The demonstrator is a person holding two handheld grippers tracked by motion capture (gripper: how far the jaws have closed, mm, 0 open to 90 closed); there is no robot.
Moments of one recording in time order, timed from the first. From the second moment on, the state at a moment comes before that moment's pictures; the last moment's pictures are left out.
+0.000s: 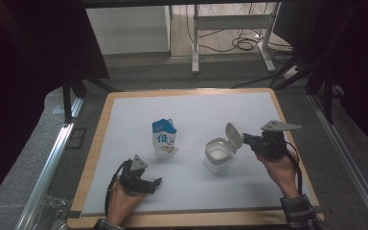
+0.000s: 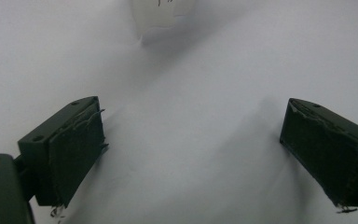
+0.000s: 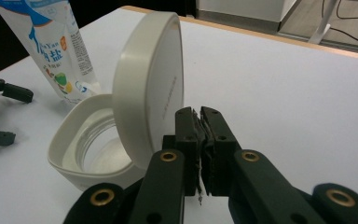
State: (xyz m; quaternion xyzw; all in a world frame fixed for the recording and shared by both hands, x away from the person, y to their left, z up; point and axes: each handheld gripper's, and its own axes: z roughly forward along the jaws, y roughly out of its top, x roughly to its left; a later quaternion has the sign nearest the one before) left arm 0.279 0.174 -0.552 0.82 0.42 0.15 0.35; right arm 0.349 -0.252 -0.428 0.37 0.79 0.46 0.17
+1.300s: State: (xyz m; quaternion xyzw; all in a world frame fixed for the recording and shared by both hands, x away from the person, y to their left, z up) left arm 0.278 0.174 -0.552 0.82 0.42 0.15 0.35; right arm 0.307 -0.238 -0.441 0.33 0.81 0.47 0.15
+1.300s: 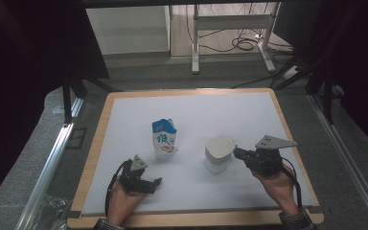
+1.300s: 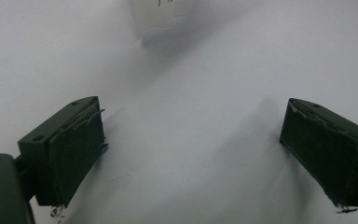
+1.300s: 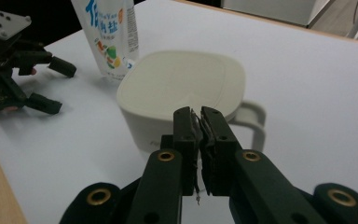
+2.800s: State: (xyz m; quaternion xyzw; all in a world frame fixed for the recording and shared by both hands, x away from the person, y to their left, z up) left arm 0.278 0.174 -0.552 0.82 0.42 0.15 0.35; right arm 0.311 -0.186 -0.518 0.31 0.85 0.42 0.13
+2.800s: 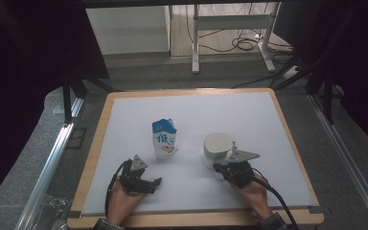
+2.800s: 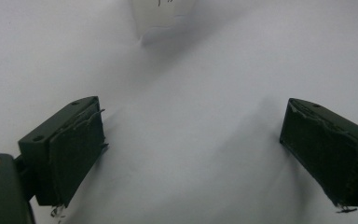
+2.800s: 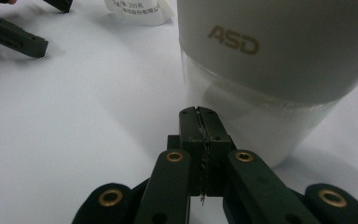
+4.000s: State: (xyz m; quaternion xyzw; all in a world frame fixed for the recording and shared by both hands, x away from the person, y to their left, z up) left arm 0.278 0.174 -0.552 0.83 0.42 0.15 0.35; right arm 0.330 -0.187 -0.509 0.31 0.84 0.41 0.16
